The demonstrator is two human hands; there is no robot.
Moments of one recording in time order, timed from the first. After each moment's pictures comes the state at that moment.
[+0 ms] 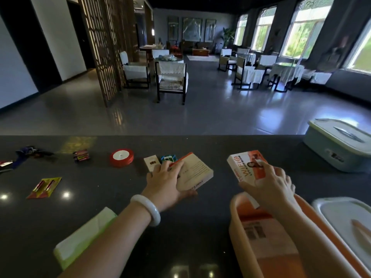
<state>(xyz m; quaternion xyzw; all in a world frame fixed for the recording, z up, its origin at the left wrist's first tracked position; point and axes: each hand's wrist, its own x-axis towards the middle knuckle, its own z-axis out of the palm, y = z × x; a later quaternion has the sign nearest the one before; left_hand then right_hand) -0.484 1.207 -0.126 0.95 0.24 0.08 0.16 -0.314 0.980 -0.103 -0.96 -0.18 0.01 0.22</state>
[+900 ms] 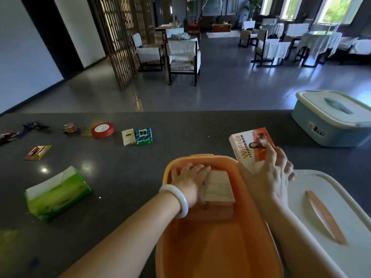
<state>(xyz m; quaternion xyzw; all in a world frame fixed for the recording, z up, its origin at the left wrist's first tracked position) -0.379 0.976 -0.146 0.97 0.22 -0.11 0.10 -0.253 0.825 -0.134 -0.91 -0.21 -0.07 0.34</state>
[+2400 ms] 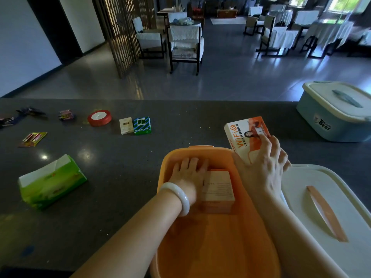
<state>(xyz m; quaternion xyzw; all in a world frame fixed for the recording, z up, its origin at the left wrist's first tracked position) -0.378 0.970 -0.168 0.97 0.23 -0.07 0.03 -0.245 0.845 -0.150 -0.91 -0.23 -0.10 0.33</state>
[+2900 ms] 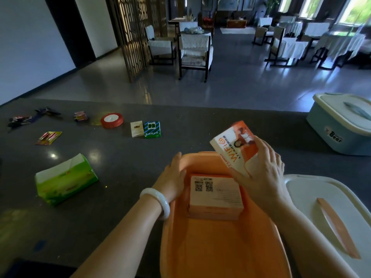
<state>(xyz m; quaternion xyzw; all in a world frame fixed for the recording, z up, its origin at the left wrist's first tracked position) -0.423 1.007 -0.156 0.83 0.41 0.05 0.38 -0.258 0.845 -0.136 -0.84 -0.38 -0.06 0.37</state>
